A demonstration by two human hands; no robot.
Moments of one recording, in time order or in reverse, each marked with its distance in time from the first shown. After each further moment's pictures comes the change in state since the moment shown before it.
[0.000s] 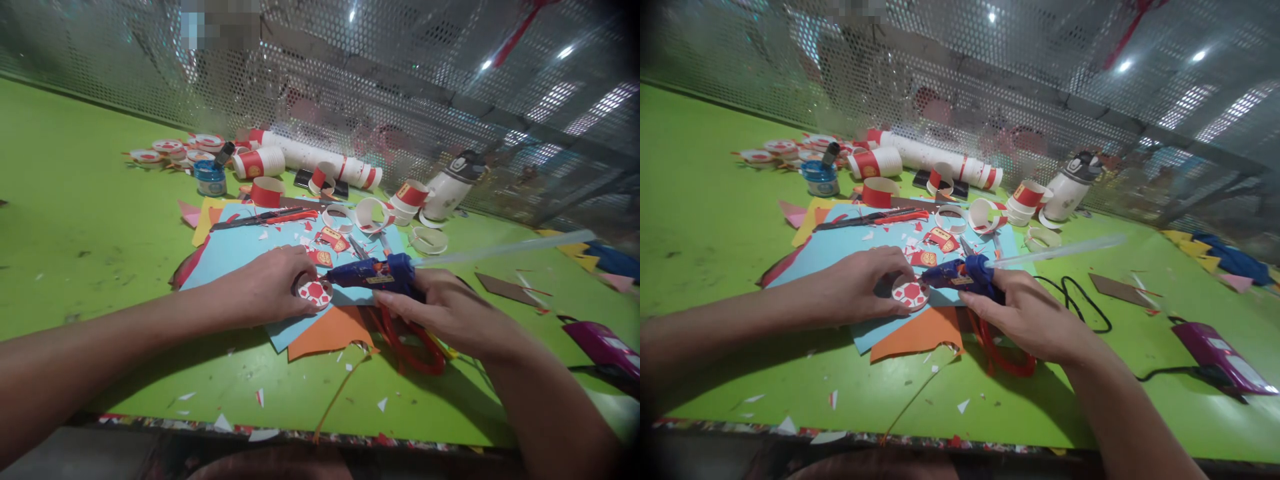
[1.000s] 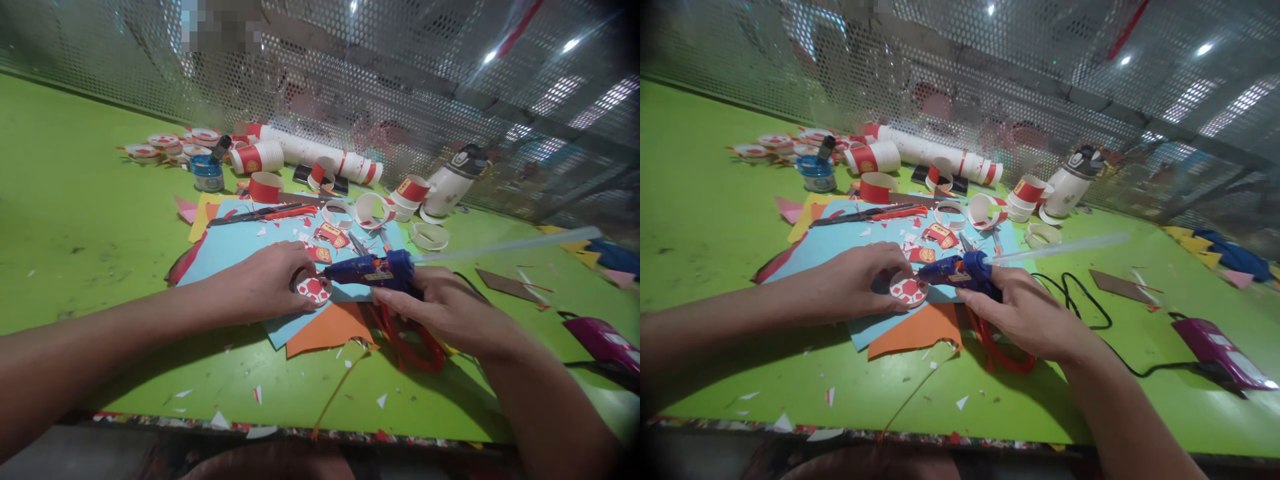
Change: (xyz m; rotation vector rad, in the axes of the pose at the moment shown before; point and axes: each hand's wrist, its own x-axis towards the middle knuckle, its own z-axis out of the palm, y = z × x) left_hand 0.001 0.004 -0.002 0.017 -0.009 -0.024; right_hand 0.001 0.000 0.004 -0.031 0.047 -0.027
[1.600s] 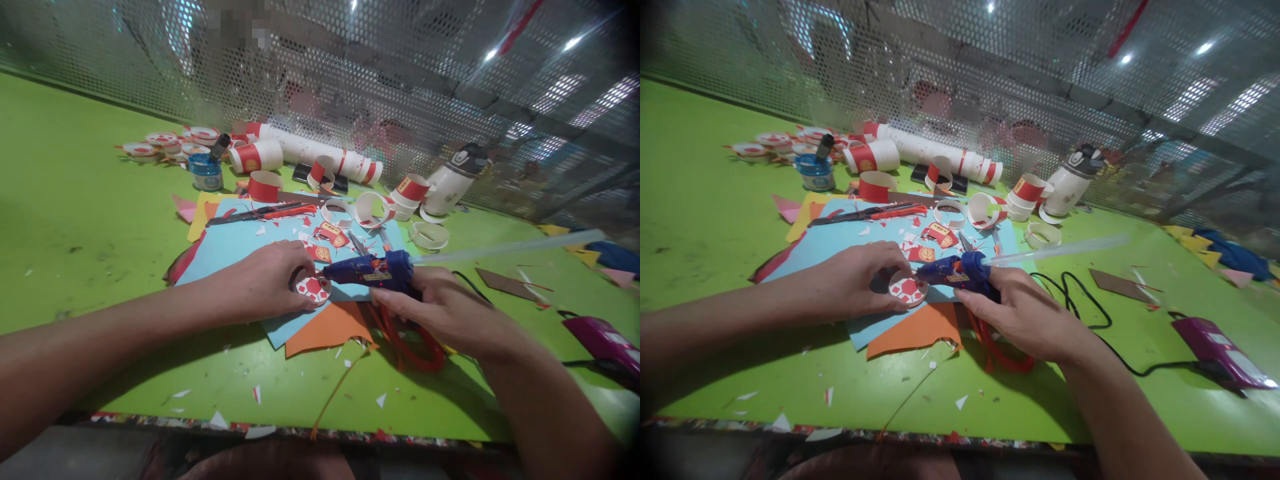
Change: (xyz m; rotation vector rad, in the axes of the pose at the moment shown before) left_hand 0.000 0.000 0.000 0.000 -0.010 -0.004; right_hand -0.001 -0.001 0.001 -0.018 -0.044 0.068
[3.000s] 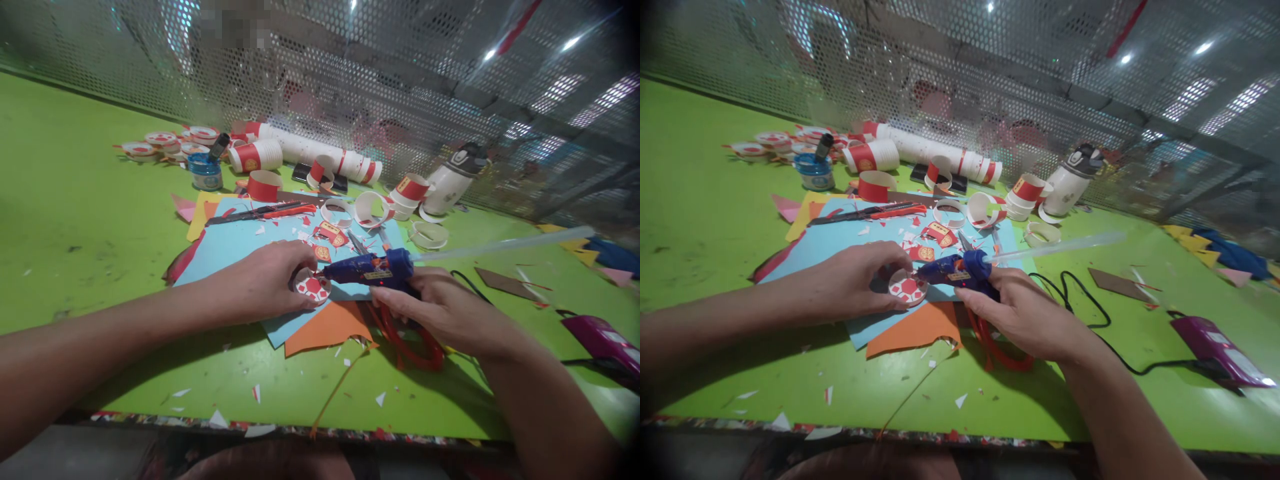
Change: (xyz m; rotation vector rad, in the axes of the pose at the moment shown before) left_hand -0.002 0.005 -0.001 -0.020 0.026 -0.035; right_hand -0.001 -0.001 -0.001 -0.052 -0.003 0.002
